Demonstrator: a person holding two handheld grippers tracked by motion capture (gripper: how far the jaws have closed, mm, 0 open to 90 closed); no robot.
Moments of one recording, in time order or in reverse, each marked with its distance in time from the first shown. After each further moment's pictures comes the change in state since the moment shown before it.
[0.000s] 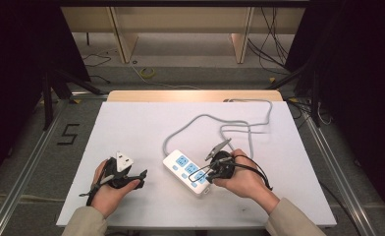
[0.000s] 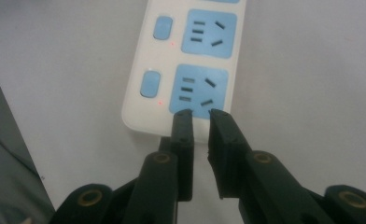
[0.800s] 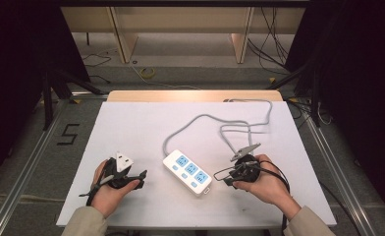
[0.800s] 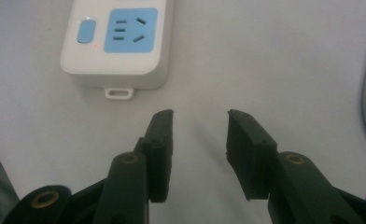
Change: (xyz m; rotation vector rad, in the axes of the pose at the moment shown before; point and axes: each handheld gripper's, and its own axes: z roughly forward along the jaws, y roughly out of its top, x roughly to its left) left arm 0.001 -0.002 0.001 0.000 0.004 -0.005; right arm -0.032 -0.058 -0.010 -0.086 -0.032 0.113
